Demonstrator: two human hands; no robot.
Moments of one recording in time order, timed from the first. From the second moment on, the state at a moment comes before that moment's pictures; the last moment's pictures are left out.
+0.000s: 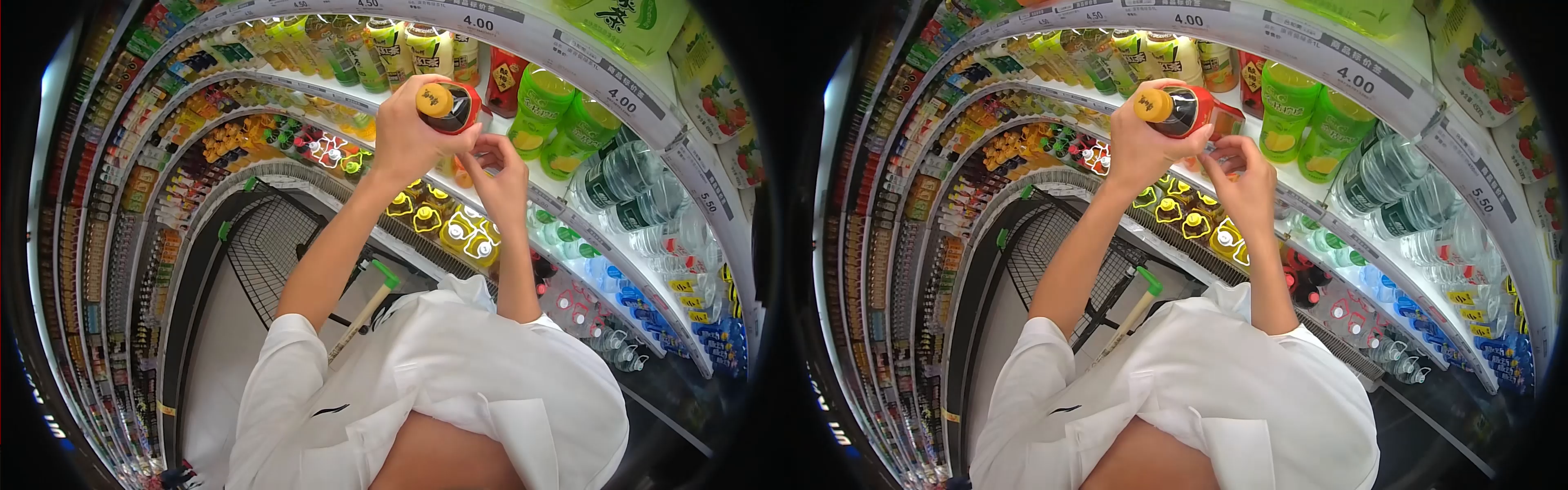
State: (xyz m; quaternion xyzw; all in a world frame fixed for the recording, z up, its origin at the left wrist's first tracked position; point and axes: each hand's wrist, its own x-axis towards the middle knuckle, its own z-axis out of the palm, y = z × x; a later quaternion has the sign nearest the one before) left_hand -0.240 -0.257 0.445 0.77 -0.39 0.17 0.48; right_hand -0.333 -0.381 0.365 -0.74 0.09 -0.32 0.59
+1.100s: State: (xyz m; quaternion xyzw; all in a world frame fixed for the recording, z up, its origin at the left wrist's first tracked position) left_hand -0.283 -0.158 0.471 0.71 -0.23 -0.06 0.66; right_hand -0.405 -0.312 0.364 -0.54 -0.11 0.02 0.83
